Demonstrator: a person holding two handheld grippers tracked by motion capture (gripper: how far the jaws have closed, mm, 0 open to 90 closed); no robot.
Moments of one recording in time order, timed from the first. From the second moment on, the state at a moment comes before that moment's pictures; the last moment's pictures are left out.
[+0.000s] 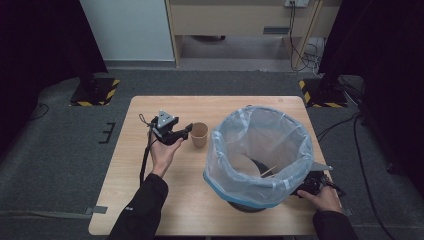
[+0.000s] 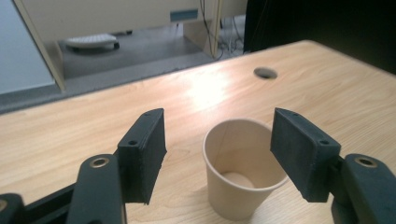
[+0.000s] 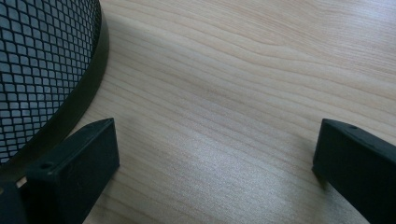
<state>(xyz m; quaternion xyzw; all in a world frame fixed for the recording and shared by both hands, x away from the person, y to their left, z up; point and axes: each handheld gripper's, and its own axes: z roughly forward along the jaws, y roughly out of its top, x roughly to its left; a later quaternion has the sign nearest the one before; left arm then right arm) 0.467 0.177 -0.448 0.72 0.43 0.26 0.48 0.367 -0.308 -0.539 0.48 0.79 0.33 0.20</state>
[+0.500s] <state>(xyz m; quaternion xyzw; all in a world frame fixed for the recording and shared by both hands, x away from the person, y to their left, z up) 0.491 0.164 -0.485 0.74 0.46 0.22 0.44 0.367 -0.308 -0.539 0.48 0.79 0.33 0.20</state>
